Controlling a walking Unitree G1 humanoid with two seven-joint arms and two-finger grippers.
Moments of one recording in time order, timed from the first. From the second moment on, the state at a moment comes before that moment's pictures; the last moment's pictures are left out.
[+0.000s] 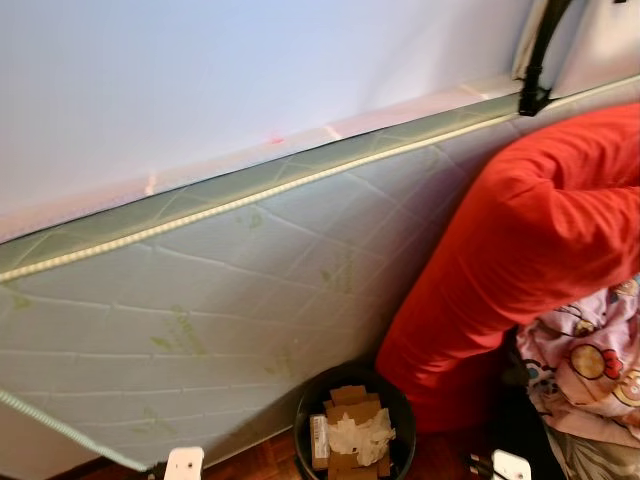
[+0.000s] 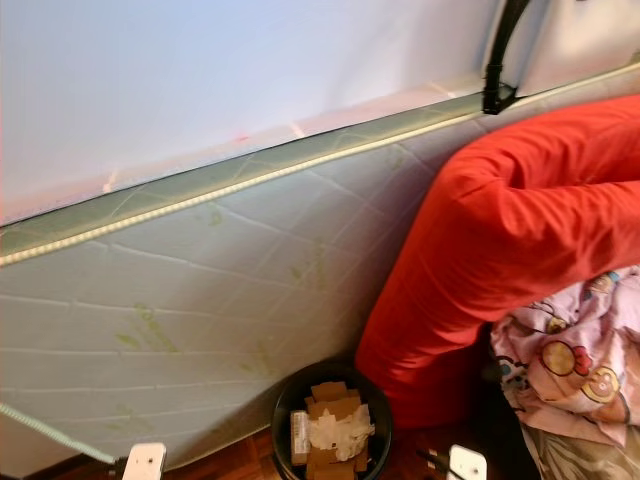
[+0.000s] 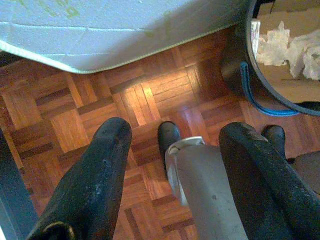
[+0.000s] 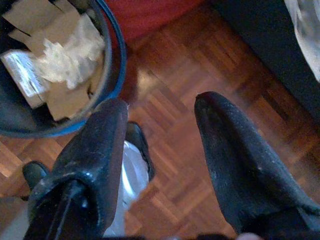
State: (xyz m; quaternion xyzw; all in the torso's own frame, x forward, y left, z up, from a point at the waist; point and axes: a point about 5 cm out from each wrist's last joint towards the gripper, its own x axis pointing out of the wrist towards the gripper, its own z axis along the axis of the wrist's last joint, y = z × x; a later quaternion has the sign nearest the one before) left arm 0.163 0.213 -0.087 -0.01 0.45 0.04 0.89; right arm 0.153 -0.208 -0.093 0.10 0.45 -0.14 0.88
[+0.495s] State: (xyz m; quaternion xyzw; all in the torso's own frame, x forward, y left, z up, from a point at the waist) left arm 0.160 0.214 -0.088 -0.01 0.45 0.04 0.89; right arm 0.156 -0.216 -0.090 0.08 0.45 -0.13 0.88
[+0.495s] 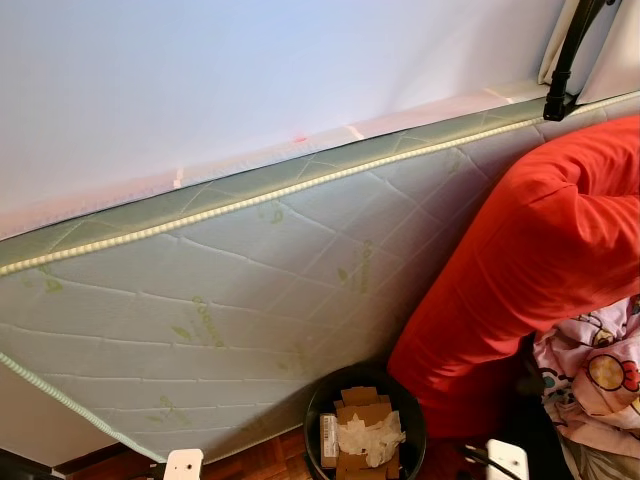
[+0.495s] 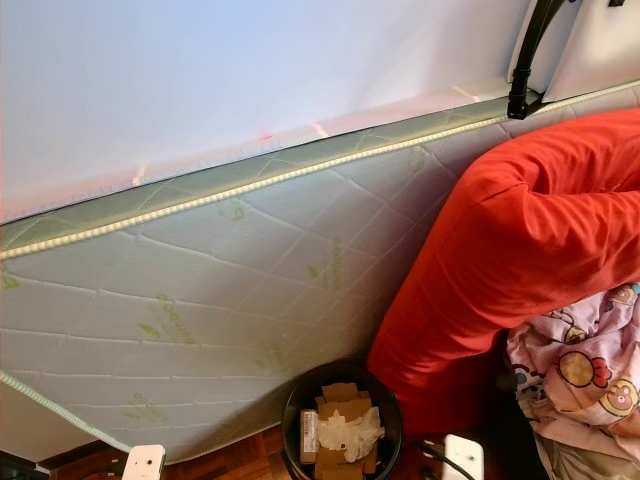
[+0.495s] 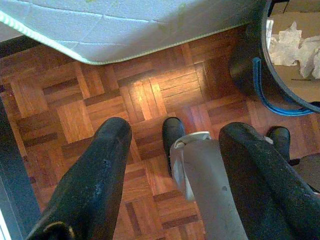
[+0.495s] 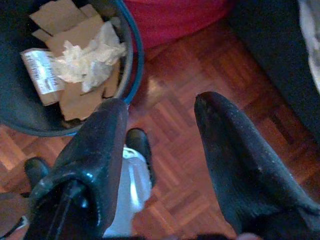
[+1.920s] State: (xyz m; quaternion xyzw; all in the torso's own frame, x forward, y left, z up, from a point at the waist) left arm 0.157 0.212 -0.090 -0.02 0.45 0.09 0.89; right arm 0.171 -0.263 -0.073 0.09 0.42 -0.19 0.88
